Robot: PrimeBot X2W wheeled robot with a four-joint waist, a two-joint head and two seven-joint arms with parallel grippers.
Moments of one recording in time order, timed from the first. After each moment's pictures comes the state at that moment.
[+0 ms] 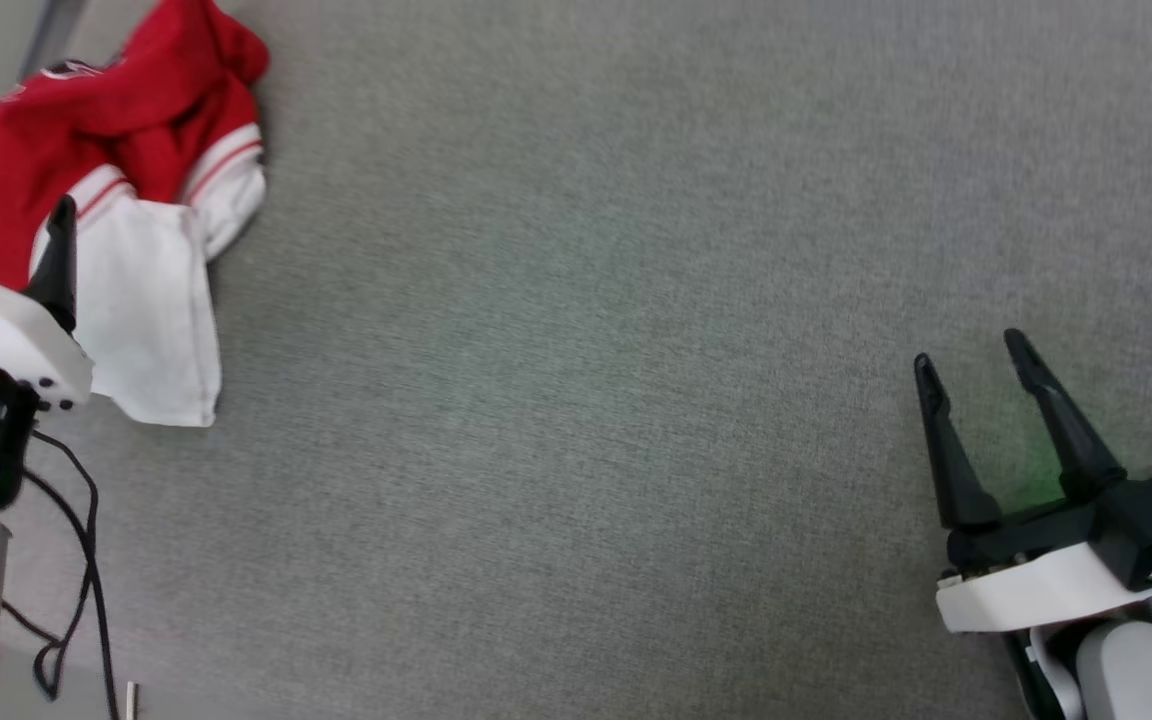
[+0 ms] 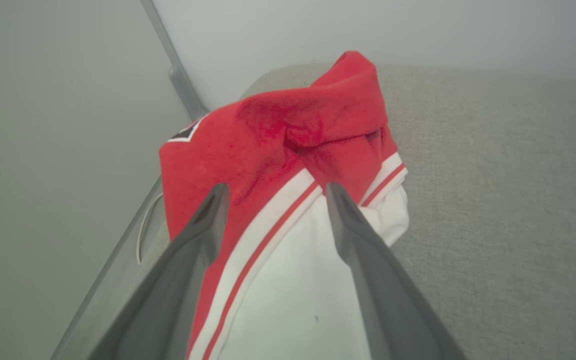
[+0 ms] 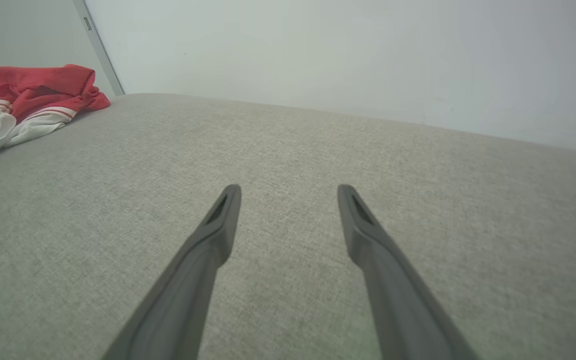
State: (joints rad) left arm -0.65 0.53 -0.08 0.59 -0.51 -0.13 -0.02; right arm -0.13 -0.14 0.06 -0.01 0.05 0.13 -0.26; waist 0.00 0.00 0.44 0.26
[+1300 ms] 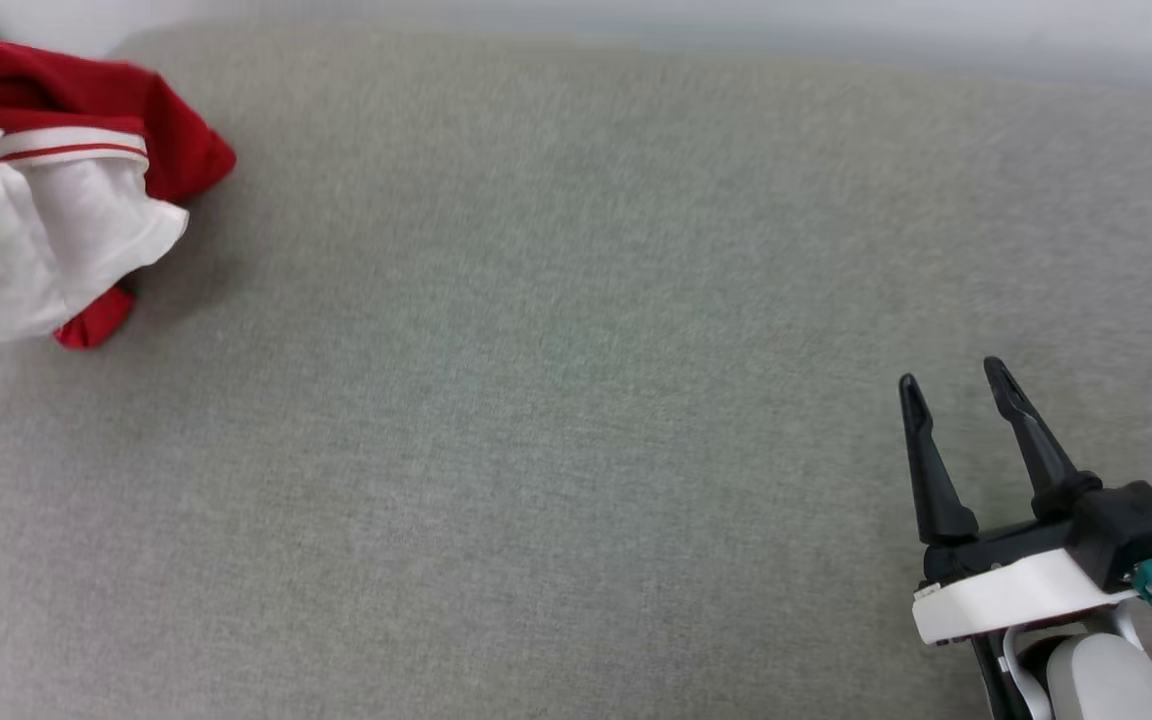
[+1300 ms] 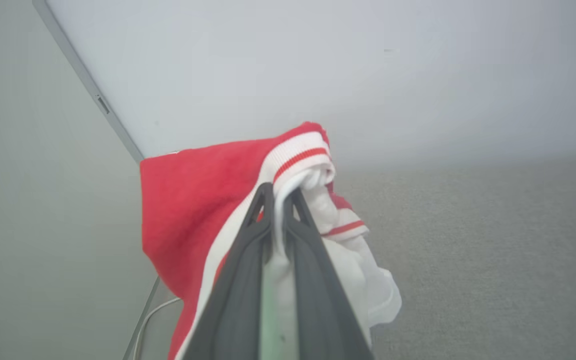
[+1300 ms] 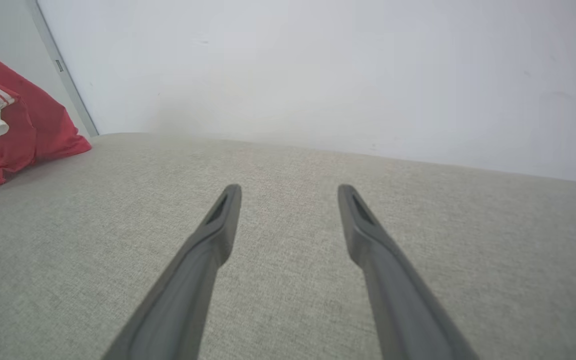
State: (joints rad) left arm -0.81 0.85 -0.50 0.59 -0.85 -0.13 -0.15; right arm -0.12 -0.07 0.03 0.06 0.08 0.13 -0.26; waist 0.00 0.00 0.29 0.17
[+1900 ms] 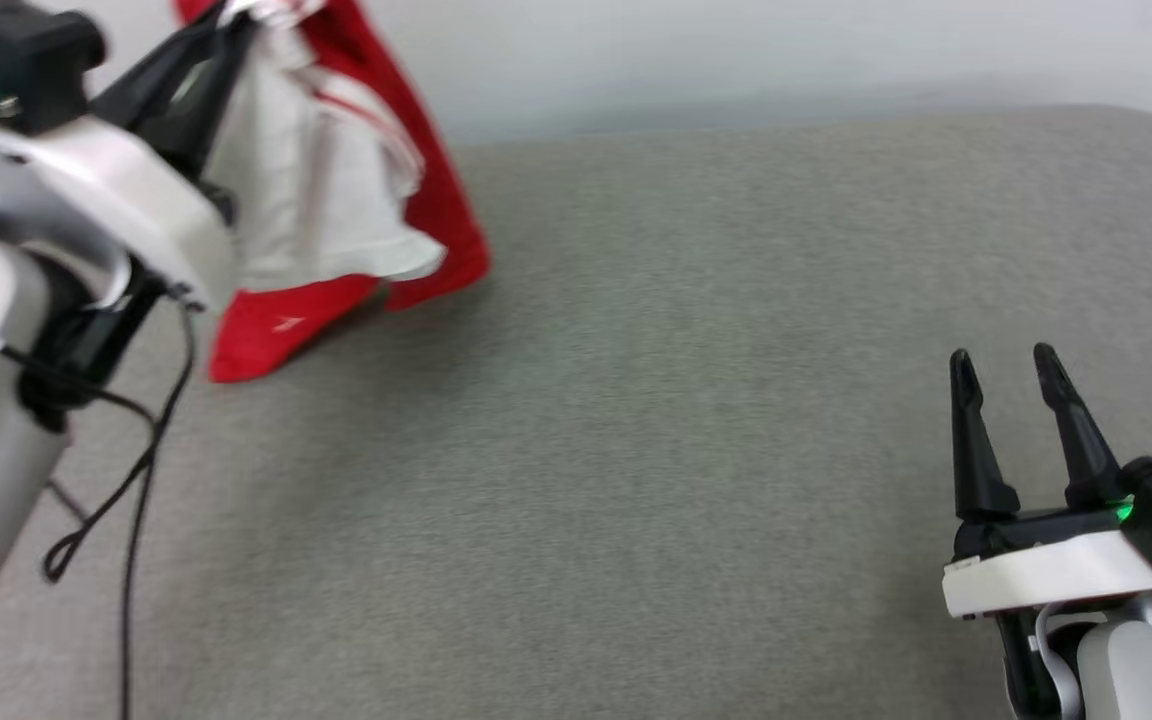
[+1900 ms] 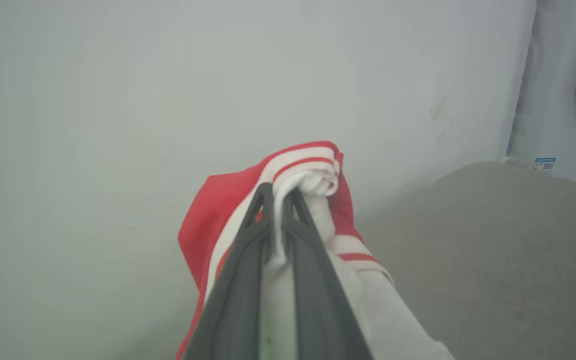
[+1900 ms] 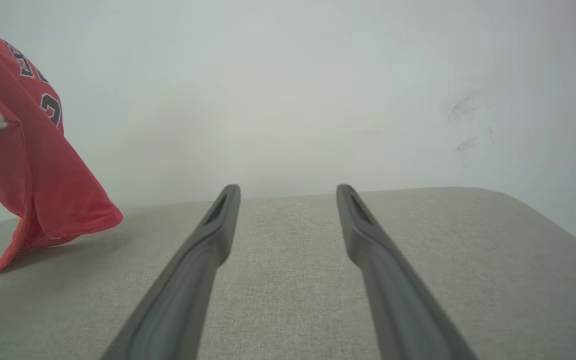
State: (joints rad) left arm -0.90 0.74 -0.63 0.15 -0.75 -0.02 0.02; right arm -0.14 -0.05 -0.04 0.07 0.17 0.13 -0.26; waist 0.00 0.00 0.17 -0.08
